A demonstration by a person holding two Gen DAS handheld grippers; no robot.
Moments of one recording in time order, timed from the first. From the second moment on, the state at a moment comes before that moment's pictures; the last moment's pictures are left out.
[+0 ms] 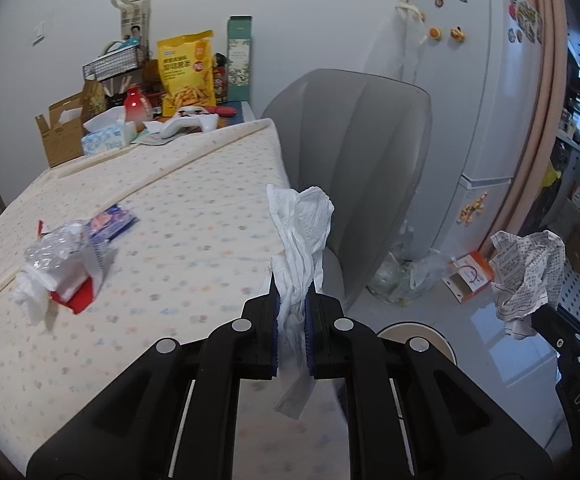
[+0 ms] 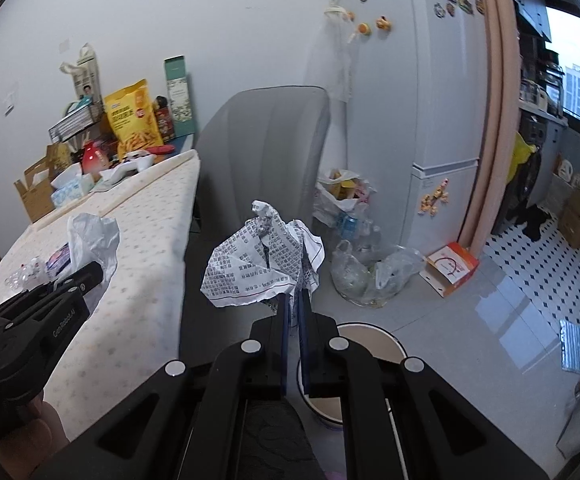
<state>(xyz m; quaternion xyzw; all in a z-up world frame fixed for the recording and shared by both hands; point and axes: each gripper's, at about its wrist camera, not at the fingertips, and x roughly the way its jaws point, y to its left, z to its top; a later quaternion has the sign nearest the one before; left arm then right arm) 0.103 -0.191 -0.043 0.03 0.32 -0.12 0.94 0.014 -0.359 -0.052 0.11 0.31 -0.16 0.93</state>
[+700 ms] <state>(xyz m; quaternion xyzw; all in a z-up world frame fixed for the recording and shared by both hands) 0.133 -0.323 -0.100 0.10 0.38 -0.18 0.90 0.024 -0.476 -0.133 0.18 0.36 -0.23 0.89</state>
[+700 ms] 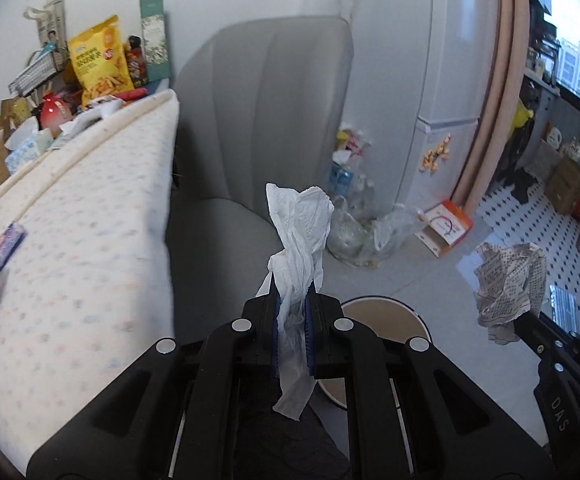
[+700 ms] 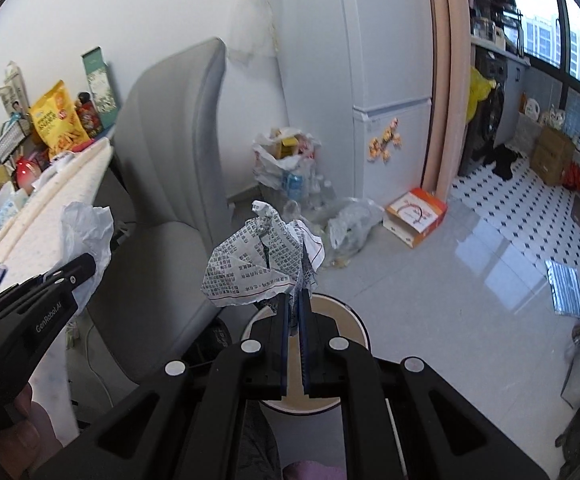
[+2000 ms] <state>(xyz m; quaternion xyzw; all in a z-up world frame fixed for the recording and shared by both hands) 0.140 -0.412 -0.150 0.14 0.44 -0.28 0.84 -0.009 -0.554 -0.169 0.23 0.37 -0.32 0.84</state>
